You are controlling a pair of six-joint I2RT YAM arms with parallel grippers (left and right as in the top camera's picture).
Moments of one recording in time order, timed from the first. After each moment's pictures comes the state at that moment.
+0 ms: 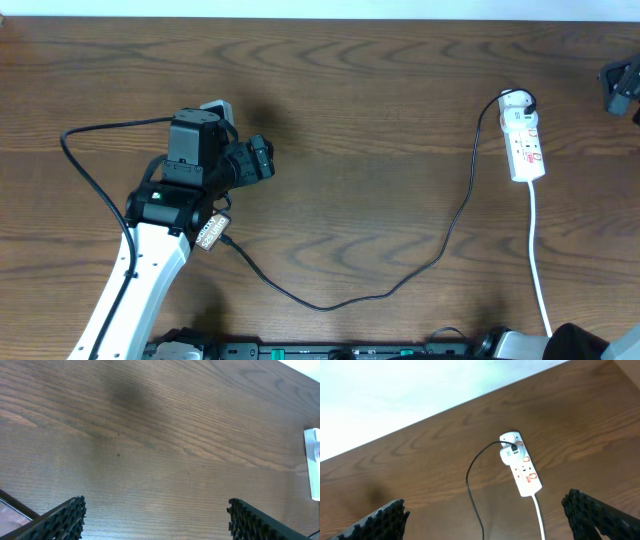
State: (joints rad) left arm -0.21 1.22 0.97 -0.57 0.15 -0.47; right arm -0.47 1.50 2.17 -1.42 -0.37 0.03
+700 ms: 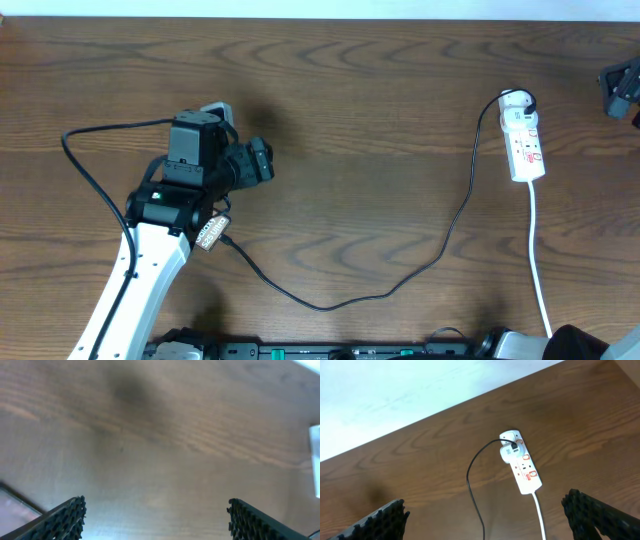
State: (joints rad) left arm -0.21 1.22 0.97 -0.61 0.14 -0.46; right arm -0.47 1.49 2.17 -1.43 -0.37 0.04
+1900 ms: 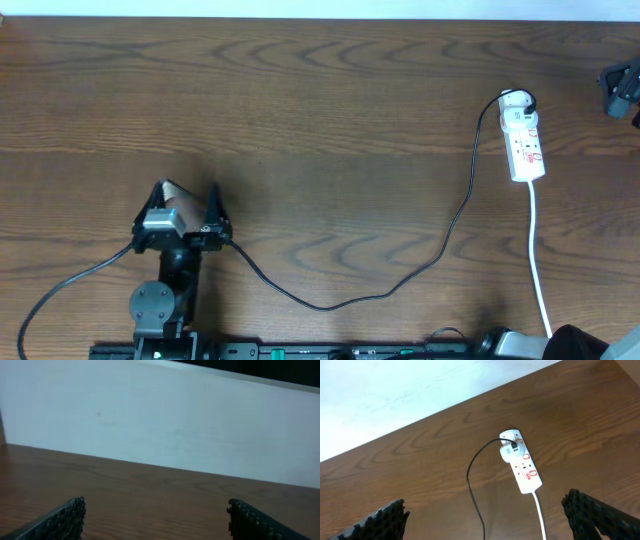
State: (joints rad) left arm -0.04 0.19 0.03 0.26 -0.01 -0.17; right arm -0.47 1.49 2.17 -1.43 -0.37 0.04
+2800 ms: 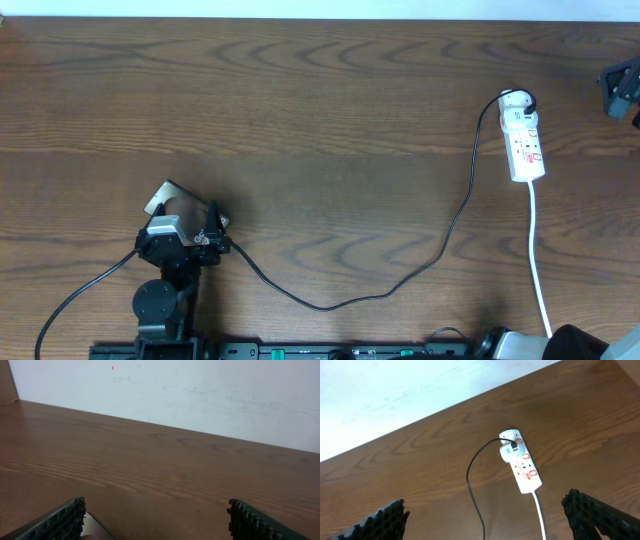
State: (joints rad) left arm 0.01 0.01 0.01 -0.11 0.01 -0.17; right arm -0.47 1.49 2.17 -1.43 -0.37 0.04
